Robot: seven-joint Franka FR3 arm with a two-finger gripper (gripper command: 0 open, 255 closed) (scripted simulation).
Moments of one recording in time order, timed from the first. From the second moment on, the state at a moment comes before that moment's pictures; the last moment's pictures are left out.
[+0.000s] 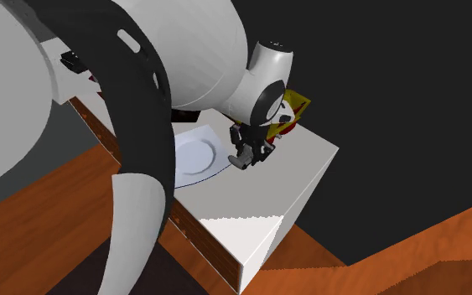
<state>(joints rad) -0.08 0.48 0.22 -1.93 -0.04 2.27 0.11</state>
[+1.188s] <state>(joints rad) -0.09 0.34 0.24 -1.90 -0.01 2.10 0.10</state>
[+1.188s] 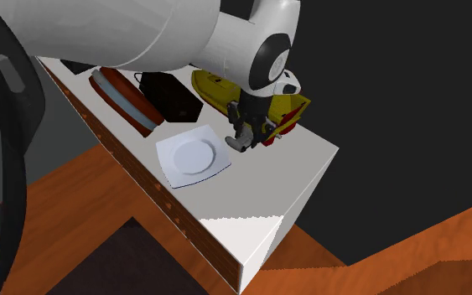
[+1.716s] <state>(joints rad) 0.00 0.24 0.31 -2.03 0.02 2.14 0.24</state>
